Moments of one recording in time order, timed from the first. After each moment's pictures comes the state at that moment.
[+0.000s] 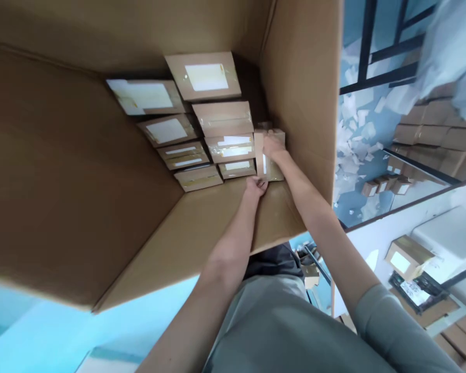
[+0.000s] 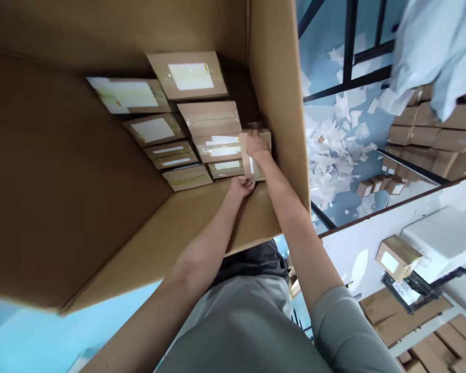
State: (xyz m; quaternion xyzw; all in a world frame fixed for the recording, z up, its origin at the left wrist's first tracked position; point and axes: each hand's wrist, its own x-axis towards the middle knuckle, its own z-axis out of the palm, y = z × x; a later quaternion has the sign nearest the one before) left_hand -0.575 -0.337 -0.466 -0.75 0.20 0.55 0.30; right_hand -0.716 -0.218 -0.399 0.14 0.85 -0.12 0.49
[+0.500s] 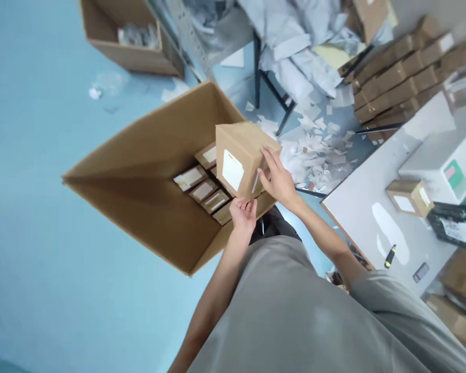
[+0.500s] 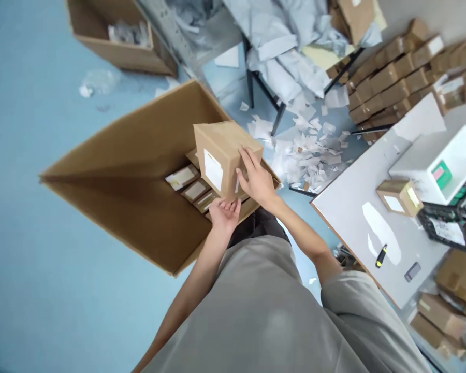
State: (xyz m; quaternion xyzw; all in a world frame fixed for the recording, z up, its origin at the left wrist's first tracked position) left_hand -0.593 -0.402 -0.106 -0.51 0.41 0.69 0.32; right_hand -0.575 -0.240 -0.029 0.24 0.92 -0.29 0.06
